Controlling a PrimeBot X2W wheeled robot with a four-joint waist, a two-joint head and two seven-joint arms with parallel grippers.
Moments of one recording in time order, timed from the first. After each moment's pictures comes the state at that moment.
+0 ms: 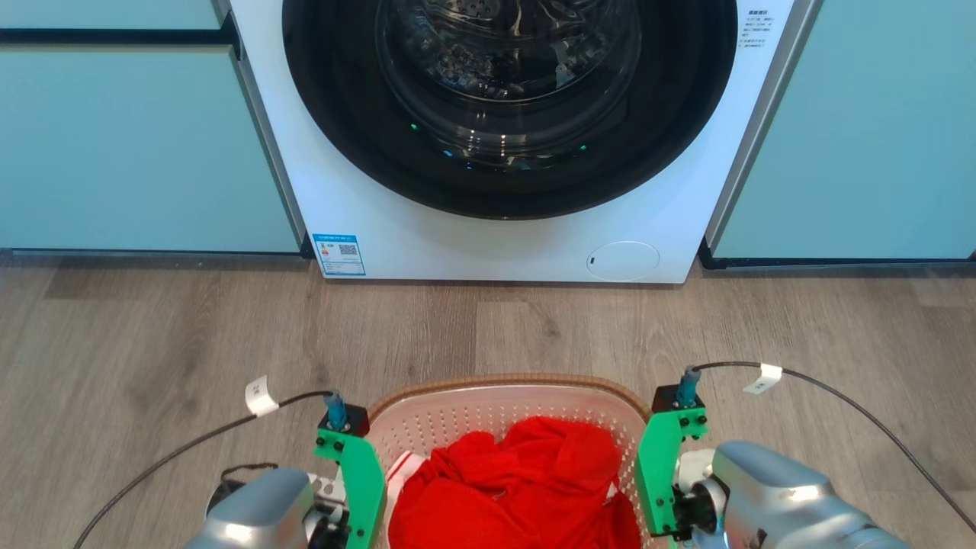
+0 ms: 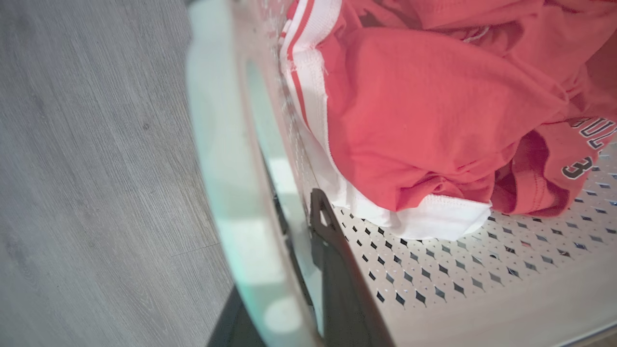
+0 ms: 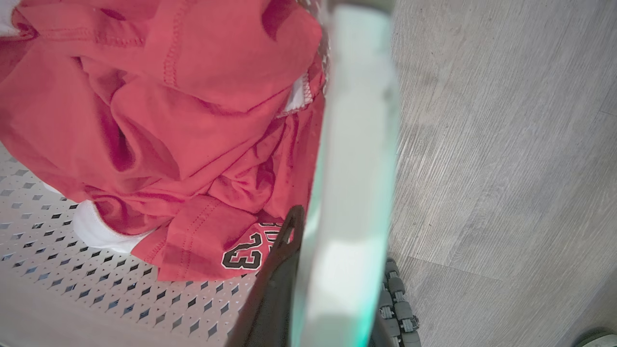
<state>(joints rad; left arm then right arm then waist) -0.57 0.12 -1.28 1.13 -1.09 -0.12 0.46 -0.65 -0.07 1.25 1.19 1.27 0.12 0.47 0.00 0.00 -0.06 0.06</state>
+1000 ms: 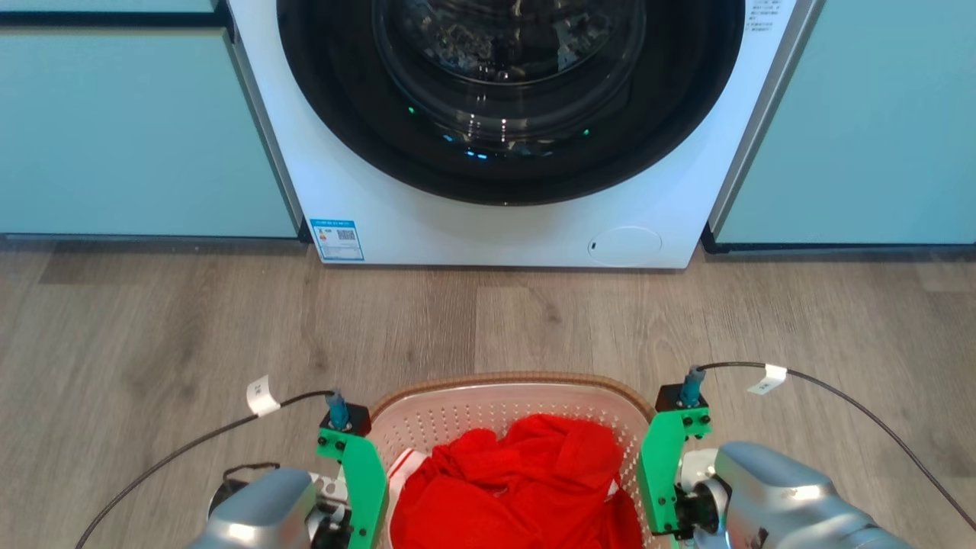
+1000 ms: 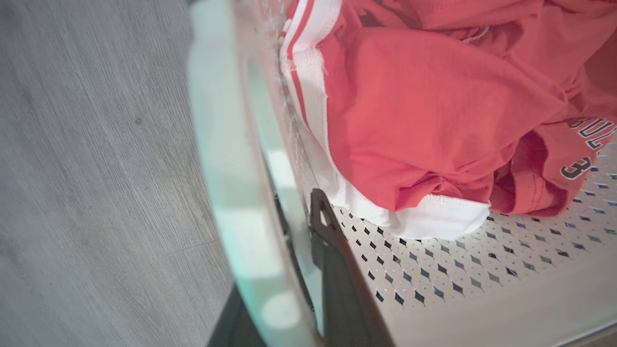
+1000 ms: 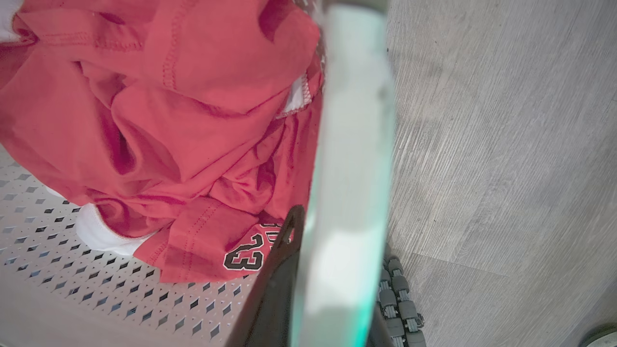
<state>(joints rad) -0.57 0.11 -1.28 1.14 -1.09 -0.12 0.45 -0.65 -0.07 1.26 1.20 1.30 0.12 0.45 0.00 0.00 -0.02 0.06</state>
